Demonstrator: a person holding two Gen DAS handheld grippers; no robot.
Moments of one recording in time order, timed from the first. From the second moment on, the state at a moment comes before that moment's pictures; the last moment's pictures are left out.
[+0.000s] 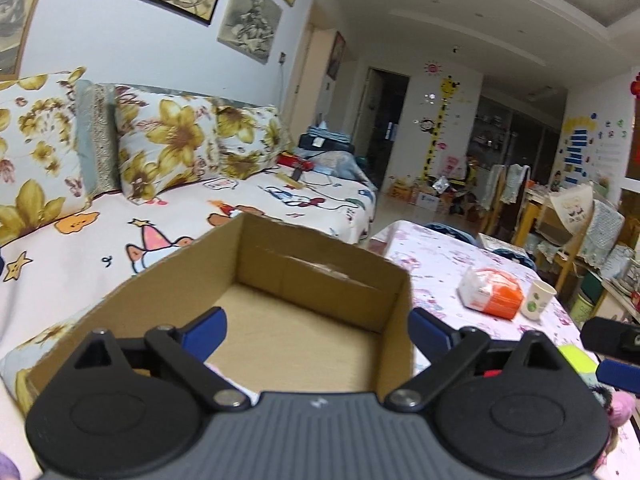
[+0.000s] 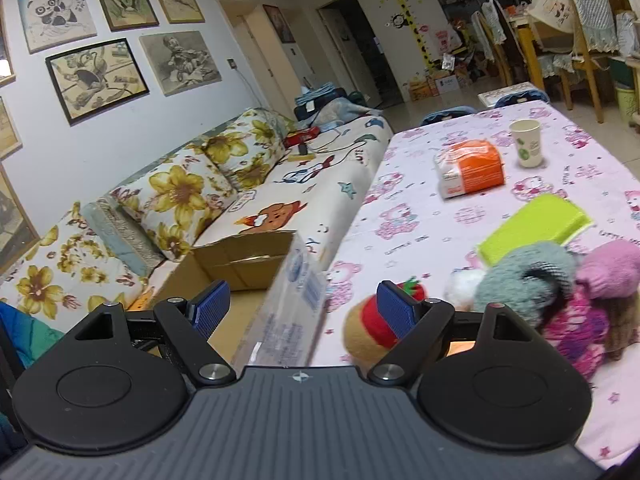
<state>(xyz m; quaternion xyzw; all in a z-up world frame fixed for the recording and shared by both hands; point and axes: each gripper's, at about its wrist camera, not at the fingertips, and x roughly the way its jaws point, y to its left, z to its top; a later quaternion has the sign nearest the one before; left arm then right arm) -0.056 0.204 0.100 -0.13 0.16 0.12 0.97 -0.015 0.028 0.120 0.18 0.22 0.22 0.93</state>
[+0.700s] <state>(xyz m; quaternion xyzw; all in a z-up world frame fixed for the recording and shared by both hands) -0.044 0.149 0.093 -0.09 0.17 0.06 0.98 -0.030 0.000 0.109 0.12 0.18 0.15 0.96</state>
